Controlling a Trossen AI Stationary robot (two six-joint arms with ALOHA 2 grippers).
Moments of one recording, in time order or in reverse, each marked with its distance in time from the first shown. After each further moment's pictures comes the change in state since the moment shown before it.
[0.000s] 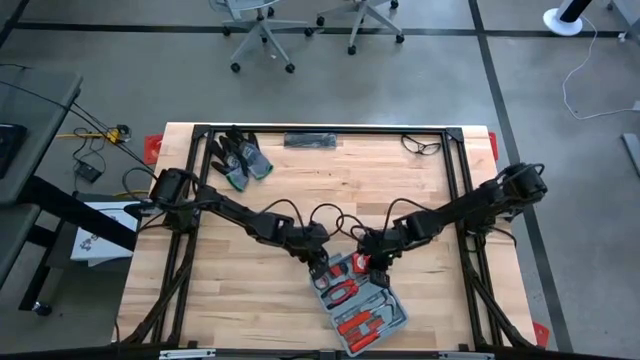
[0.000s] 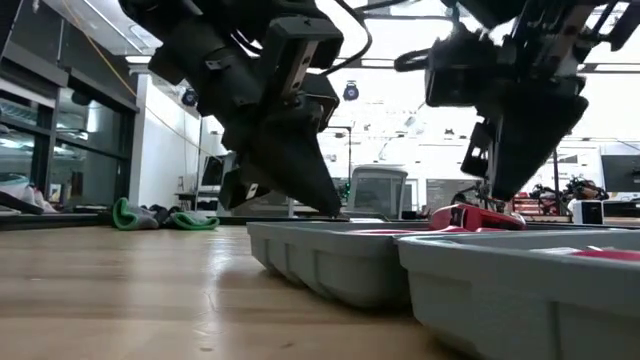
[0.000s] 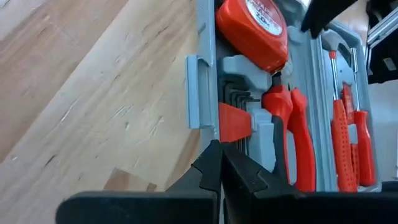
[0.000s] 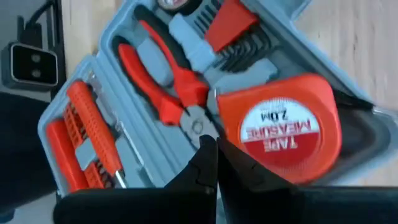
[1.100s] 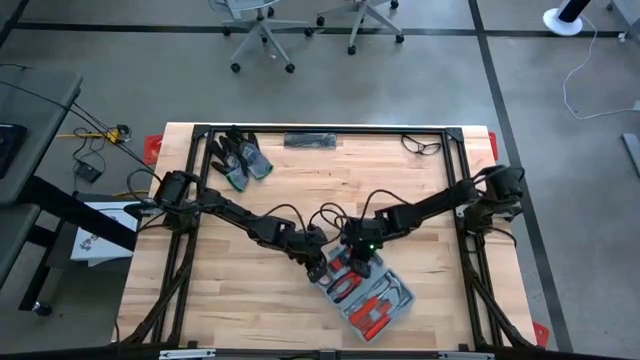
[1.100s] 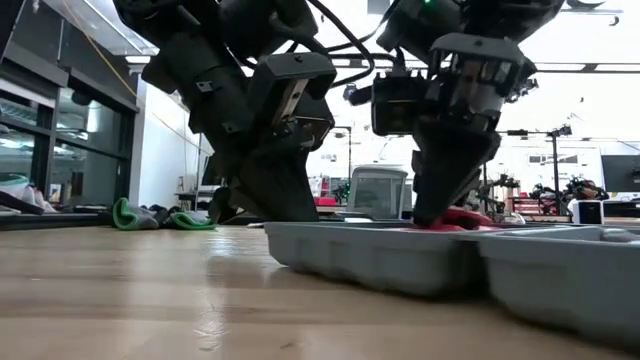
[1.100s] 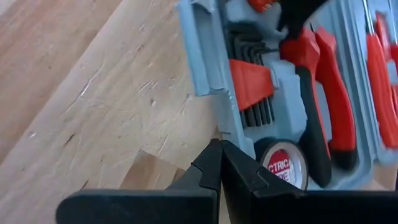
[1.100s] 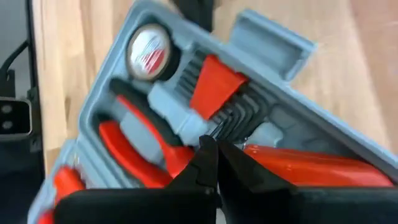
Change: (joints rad) left arm -0.018 0.038 0.000 -0.040 -0.032 0.024; right arm -0.134 0.172 0.114 0.025 -0.049 -0.077
